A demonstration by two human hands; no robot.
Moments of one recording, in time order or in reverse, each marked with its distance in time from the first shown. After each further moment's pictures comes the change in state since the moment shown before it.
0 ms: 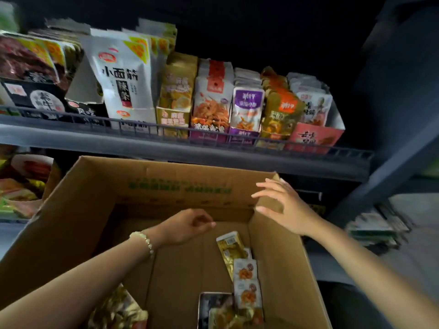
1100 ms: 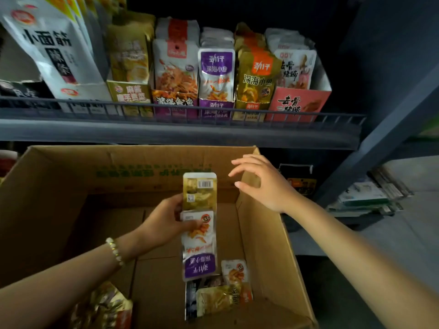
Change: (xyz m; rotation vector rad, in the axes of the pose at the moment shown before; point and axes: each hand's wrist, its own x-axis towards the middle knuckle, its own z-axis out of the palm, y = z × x) left_hand -0.015 0.027 0.025 -0.480 0.075 -0.022; right_hand 0.005 0.010 0.011 0.091 0.091 -0.024
